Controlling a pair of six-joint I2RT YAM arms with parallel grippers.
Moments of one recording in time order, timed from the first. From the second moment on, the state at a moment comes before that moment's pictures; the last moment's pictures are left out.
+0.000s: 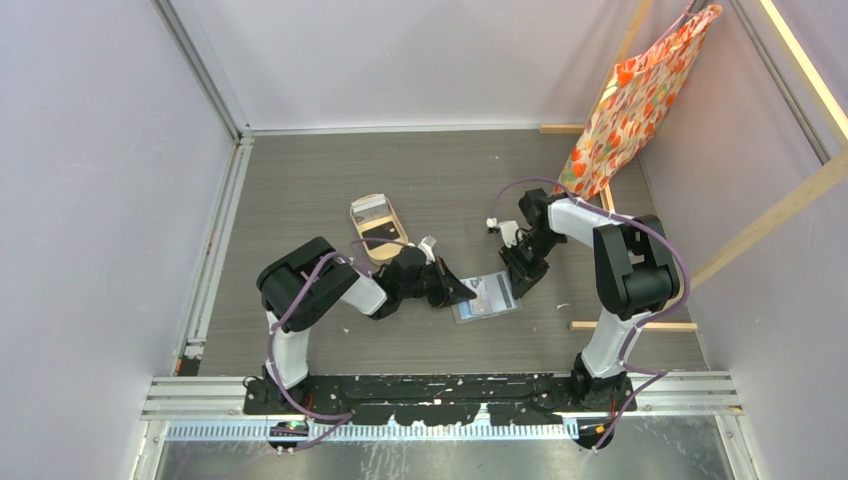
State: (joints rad) left arm -0.83 1.93 0.68 0.78 0.36 -1.32; right arm 0.25 1.81 1.09 -0.93 -0.42 -0.39
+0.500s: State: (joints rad) left arm -0.85 1.94 0.68 0.81 0.28 -1.34; right arm 0.26 1.81 1.09 -0.93 -0.41 -0.39
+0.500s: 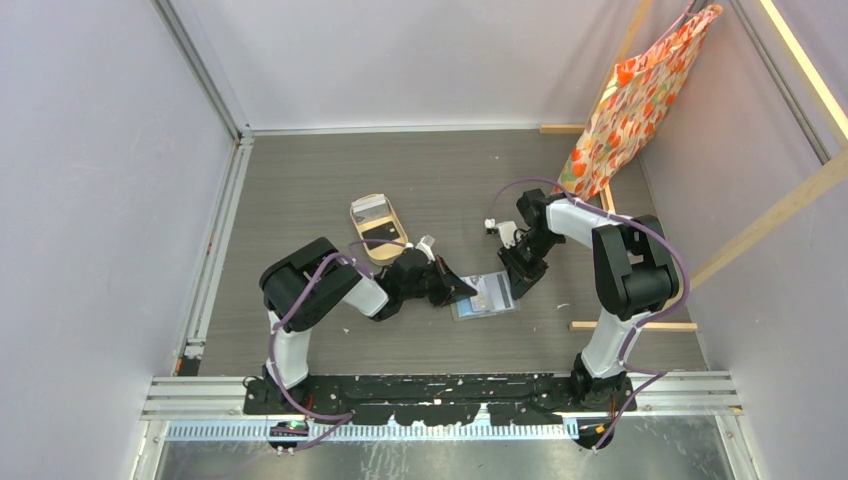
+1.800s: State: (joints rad) left arm -0.90 1.84 0.87 0.32 0.14 -1.07; right arm 0.25 1.61 1.09 -0.92 -0.49 -0.39
